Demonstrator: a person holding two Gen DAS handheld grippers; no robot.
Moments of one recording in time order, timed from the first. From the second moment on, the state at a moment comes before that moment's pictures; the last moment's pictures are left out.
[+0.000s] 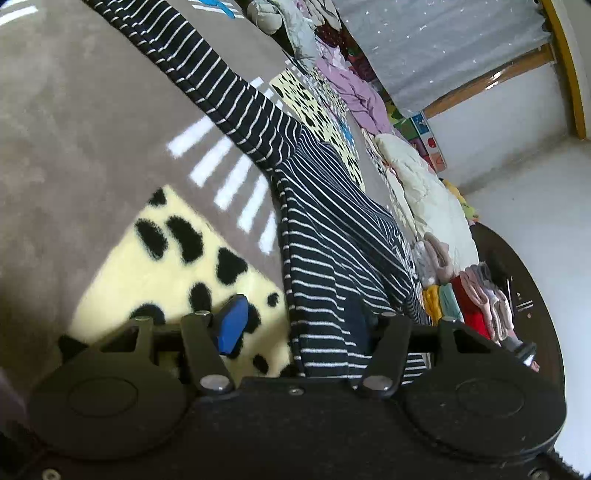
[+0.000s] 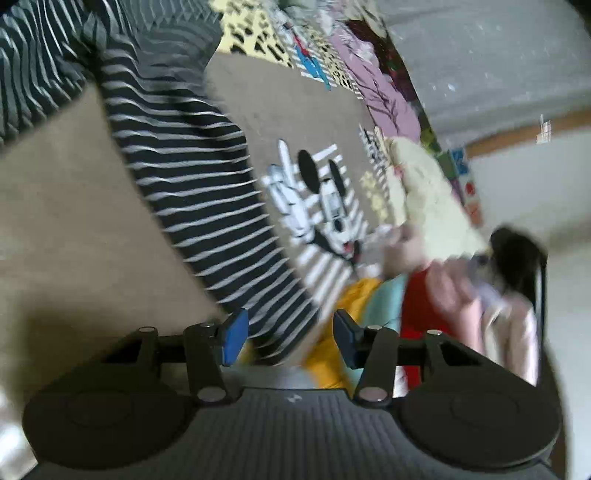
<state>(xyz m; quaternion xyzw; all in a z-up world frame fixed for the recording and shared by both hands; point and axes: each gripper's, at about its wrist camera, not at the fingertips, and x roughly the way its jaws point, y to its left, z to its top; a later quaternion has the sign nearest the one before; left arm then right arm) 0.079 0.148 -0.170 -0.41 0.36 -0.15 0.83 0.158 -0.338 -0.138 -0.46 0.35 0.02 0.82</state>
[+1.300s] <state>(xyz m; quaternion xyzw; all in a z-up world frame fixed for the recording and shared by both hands) 0.015 0.132 -0.124 -0.23 0.40 -0.09 0.88 0.029 -0.333 -0.180 0.40 0.45 0.18 0.78</state>
